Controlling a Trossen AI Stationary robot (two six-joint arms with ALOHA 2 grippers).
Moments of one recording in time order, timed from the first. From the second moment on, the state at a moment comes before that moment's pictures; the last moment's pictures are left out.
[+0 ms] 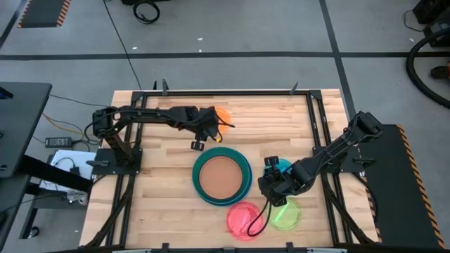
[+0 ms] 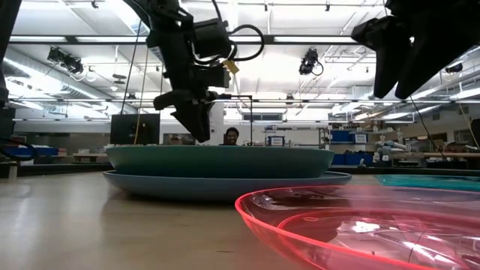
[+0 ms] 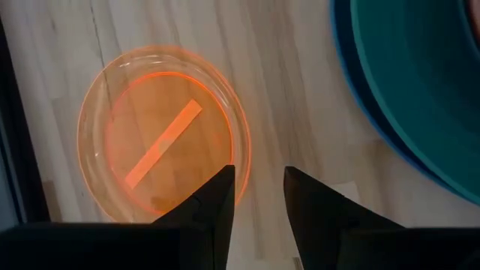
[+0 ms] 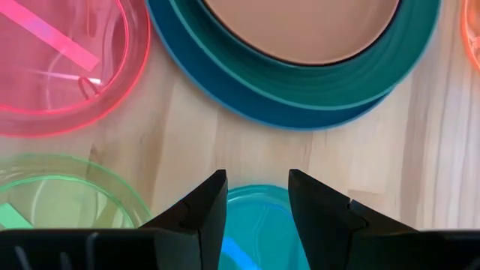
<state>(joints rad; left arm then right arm) 0.26 1.71 1.17 -0.59 -0.13 0.55 0.56 1.57 1.11 -0.84 0.37 0.32</state>
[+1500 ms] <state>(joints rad) 0.22 1.71 1.17 -0.48 -0.12 0.51 0.55 1.57 1.11 -0.82 0.39 0.26</state>
